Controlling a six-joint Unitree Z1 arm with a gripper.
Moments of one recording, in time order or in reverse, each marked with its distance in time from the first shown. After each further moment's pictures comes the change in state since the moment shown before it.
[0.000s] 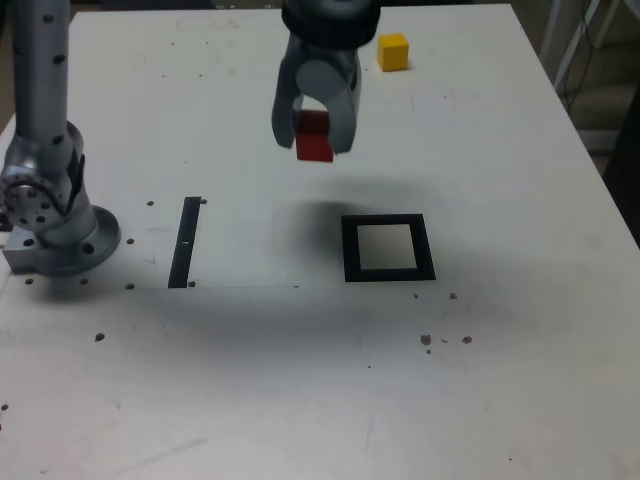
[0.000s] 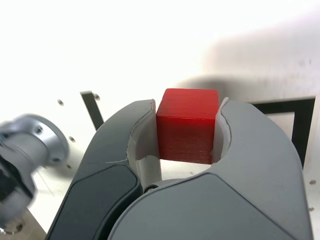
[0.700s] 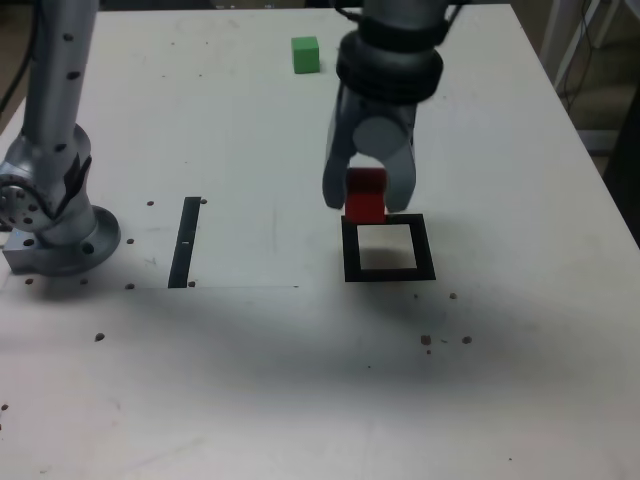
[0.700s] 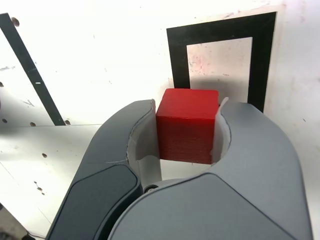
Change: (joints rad) arm -0.175 0.145 -0.158 0.014 -0.107 -0.202
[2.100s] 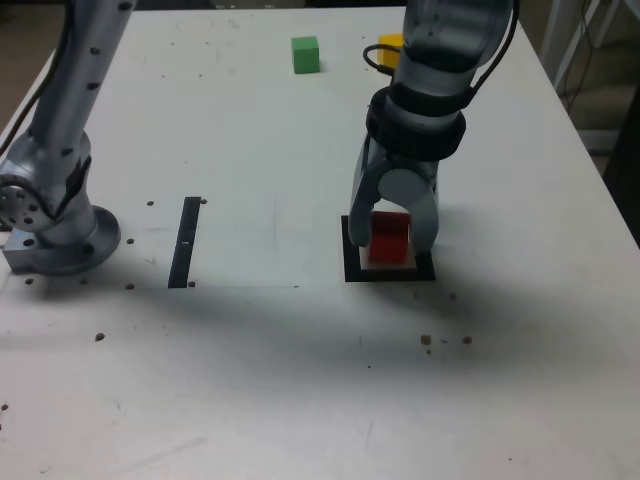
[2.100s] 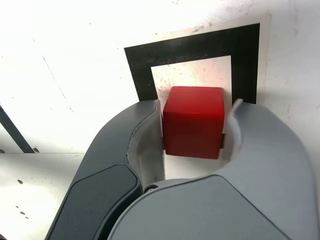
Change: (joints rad) arm 0.007 0.110 0.038 -0.131 0.005 0.061
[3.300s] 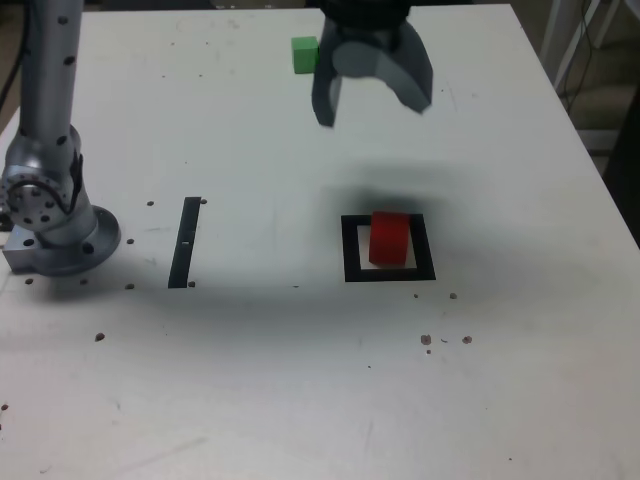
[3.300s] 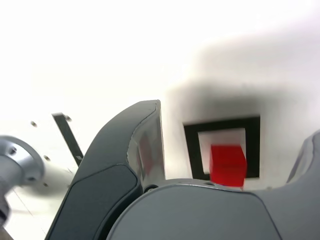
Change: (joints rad) arm 0.263 -0.212 -0.002 0.094 0.159 0.249
